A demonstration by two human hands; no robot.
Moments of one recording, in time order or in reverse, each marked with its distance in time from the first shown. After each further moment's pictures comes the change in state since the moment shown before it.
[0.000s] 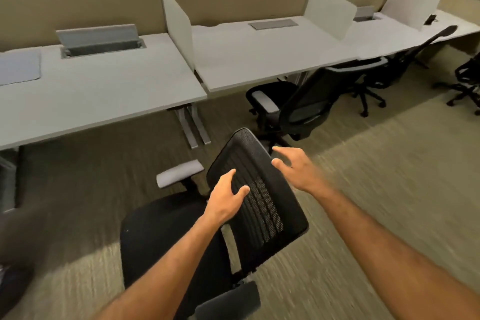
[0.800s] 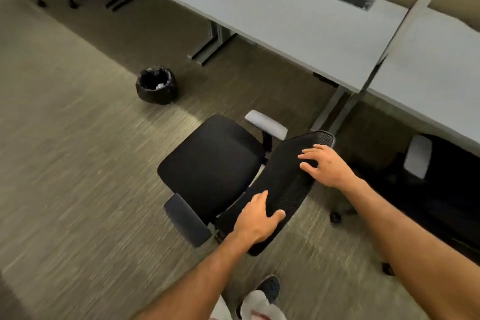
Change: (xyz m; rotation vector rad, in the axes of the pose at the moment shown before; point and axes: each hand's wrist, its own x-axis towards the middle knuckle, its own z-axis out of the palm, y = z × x) left_hand 0.029 0.086 0.218 -0.157 0.515 -0.813; right_hand 0.229 0.096 0.066 -0.241 -0.648 -1.113
